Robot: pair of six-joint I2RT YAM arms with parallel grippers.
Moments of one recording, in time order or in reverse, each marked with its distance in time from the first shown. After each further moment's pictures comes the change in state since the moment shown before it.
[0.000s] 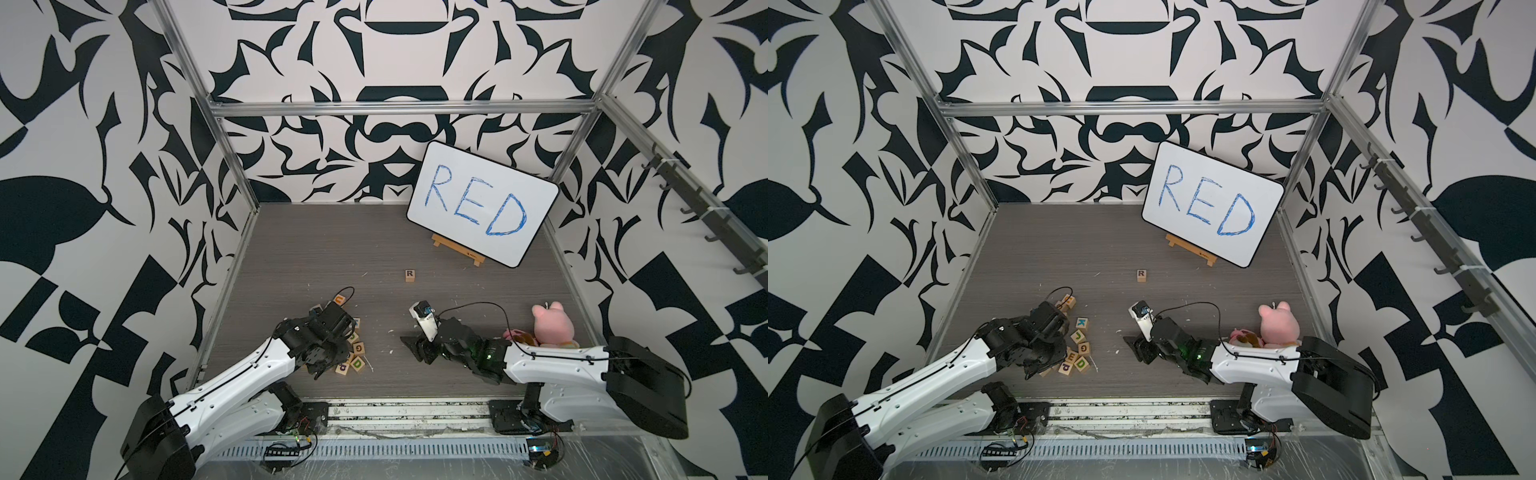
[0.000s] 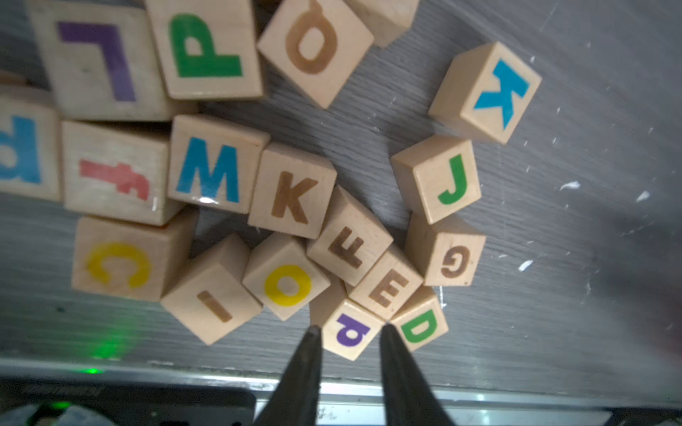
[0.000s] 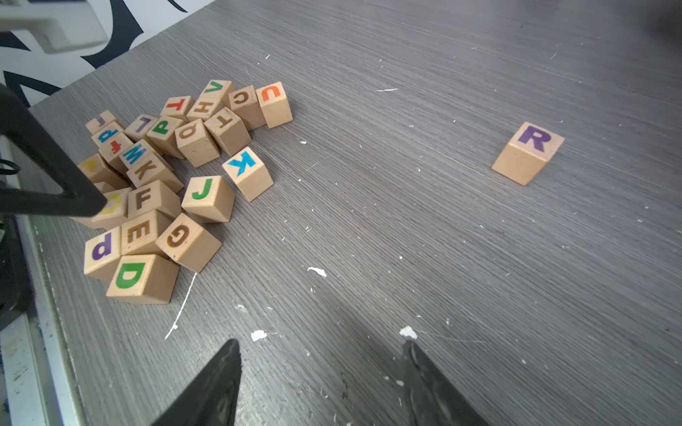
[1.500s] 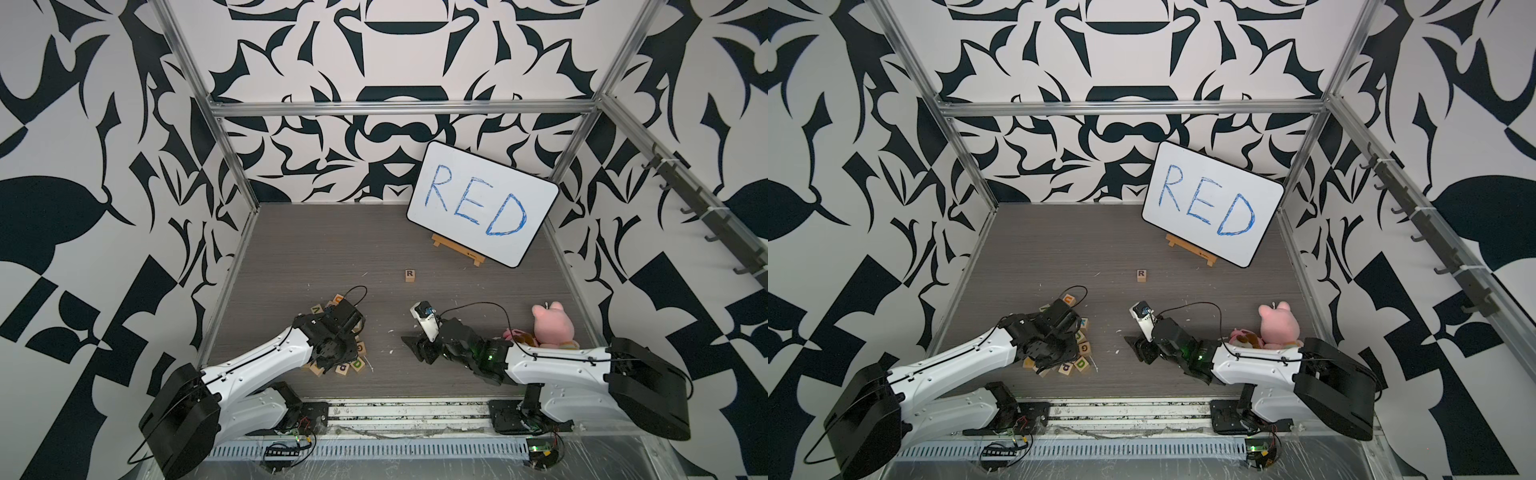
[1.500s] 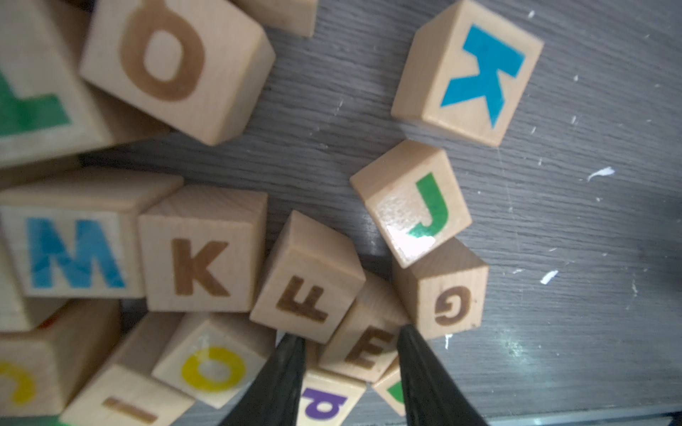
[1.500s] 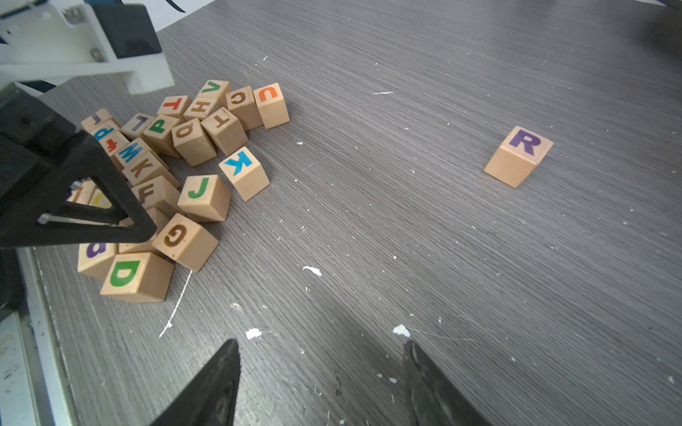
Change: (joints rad) left arm -0.002 0.171 -0.016 0.158 0.027 0.145; right arm 0.000 -0.008 -0.004 -0.002 0.010 -0.013
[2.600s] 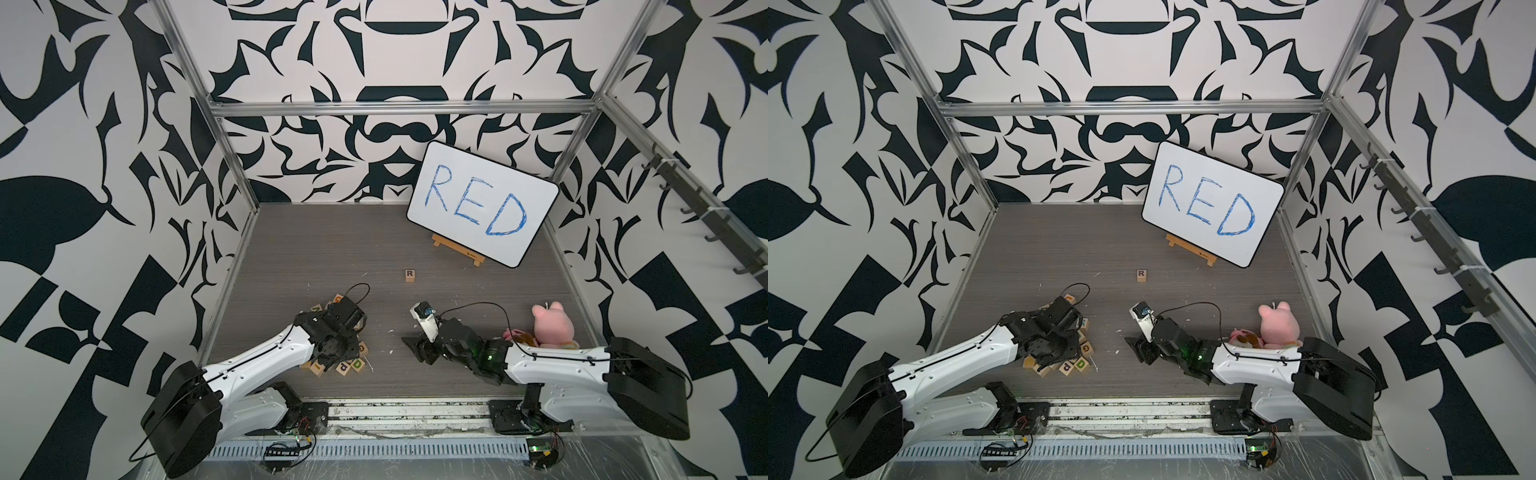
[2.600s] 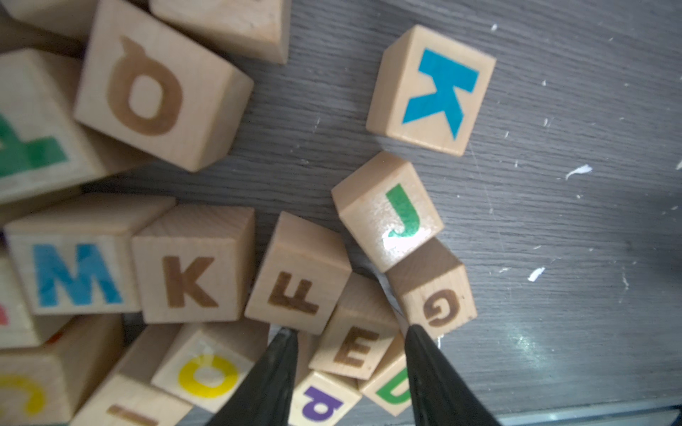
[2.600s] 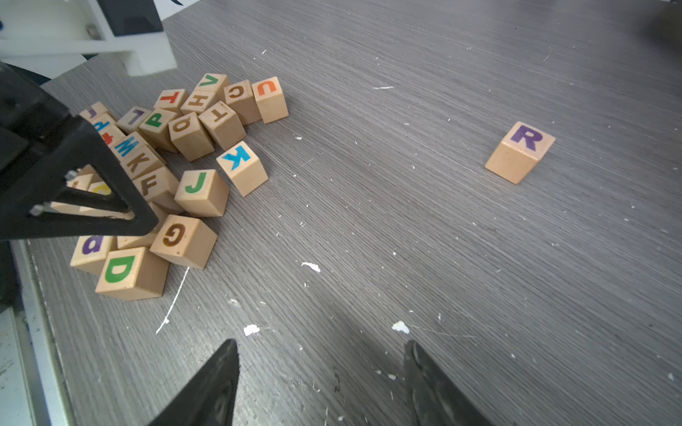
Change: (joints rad) left arm -0.002 0.016 0.026 -0.002 -0.011 0.048; right arm 0.000 0.006 0.000 -0.008 0.000 -0.003
